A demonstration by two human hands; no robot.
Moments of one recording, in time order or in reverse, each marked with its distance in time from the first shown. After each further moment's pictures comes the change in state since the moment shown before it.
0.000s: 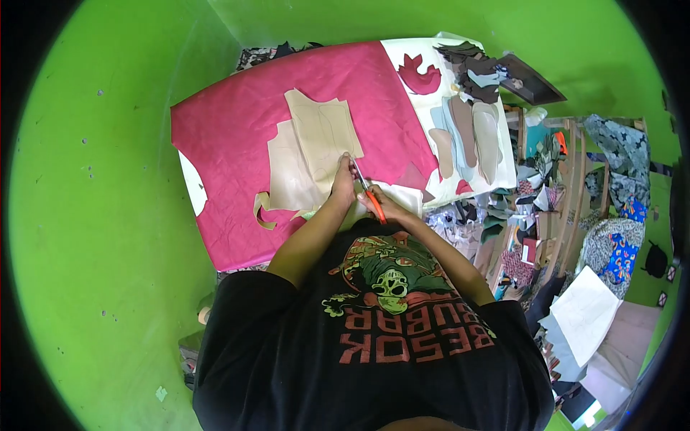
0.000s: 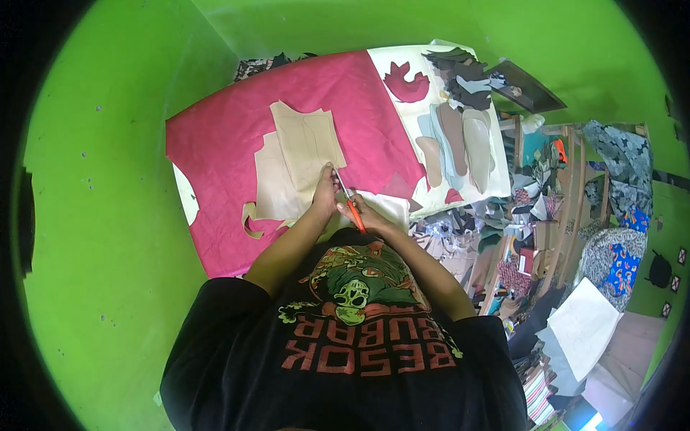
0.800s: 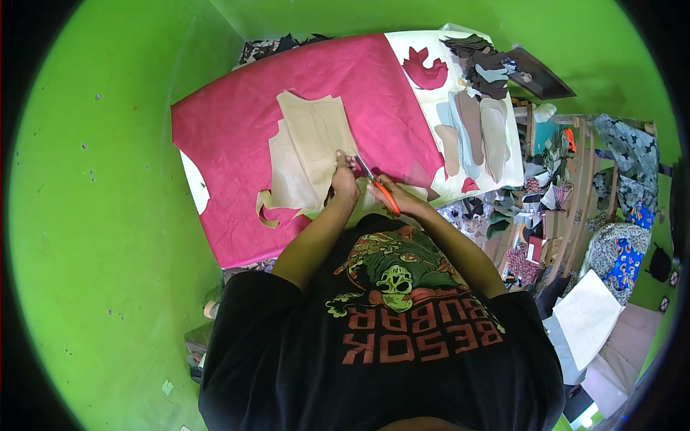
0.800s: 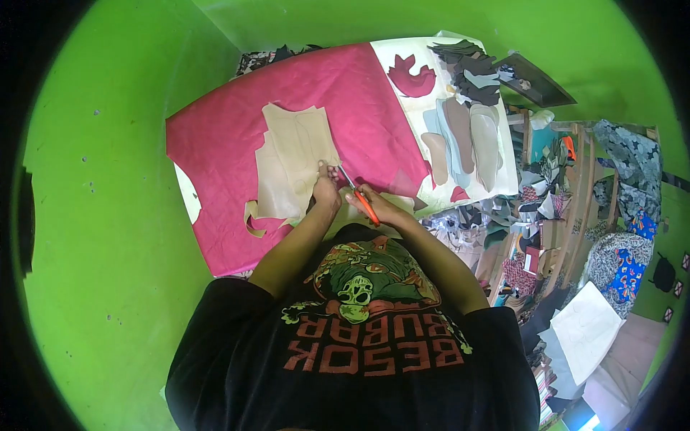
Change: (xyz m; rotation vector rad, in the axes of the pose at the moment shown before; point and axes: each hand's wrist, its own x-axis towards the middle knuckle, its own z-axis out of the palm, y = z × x) left_hand 0.012 -0.011 -0.001 -0.194 0.237 0.080; right_hand 0.005 -0.020 -0.038 -0.061 -0.160 0.053
